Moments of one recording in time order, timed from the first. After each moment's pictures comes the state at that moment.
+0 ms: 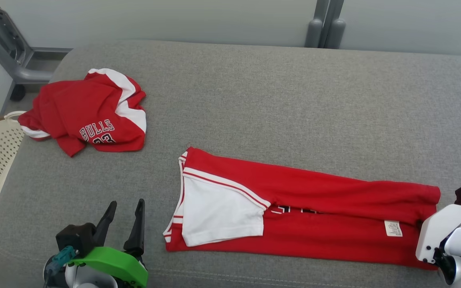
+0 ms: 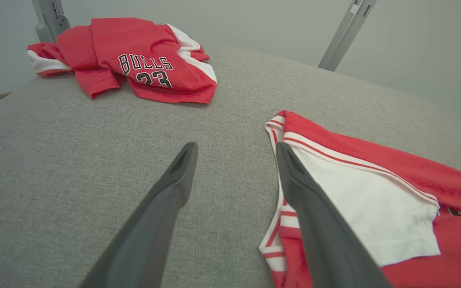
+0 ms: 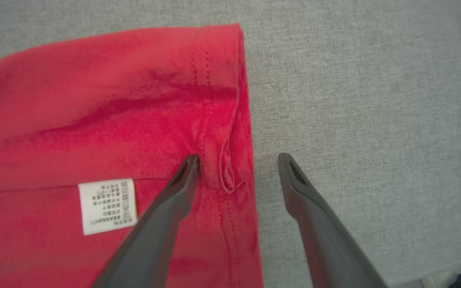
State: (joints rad) left arm -0.13 0.26 -0.38 0.39 -0.62 -0.02 -0.26; right arm -0.19 -0.05 -0.42 0.38 -0.05 0.13 0.54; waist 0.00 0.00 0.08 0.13
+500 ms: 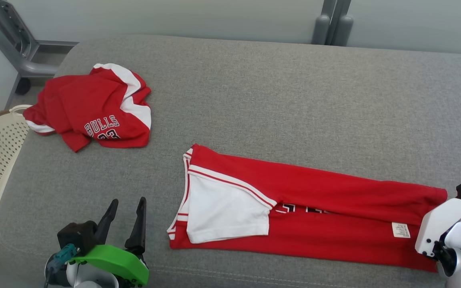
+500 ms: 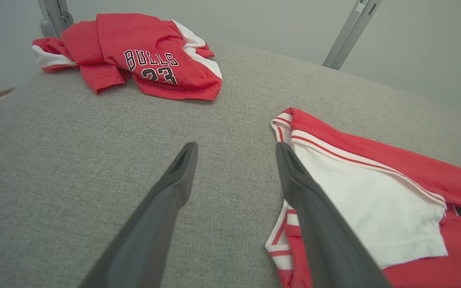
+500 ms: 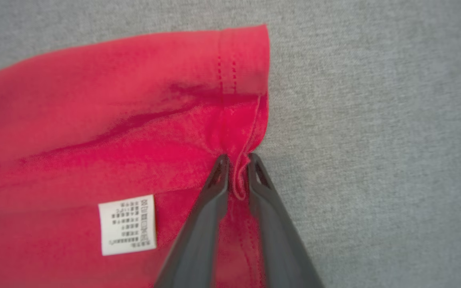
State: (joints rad) left arm -0.15 0.25 -0.39 0.41 -0.62 -0.03 -0.26; right arm -0.26 -0.05 -0.47 0.48 -0.04 0.13 0.56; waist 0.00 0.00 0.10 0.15
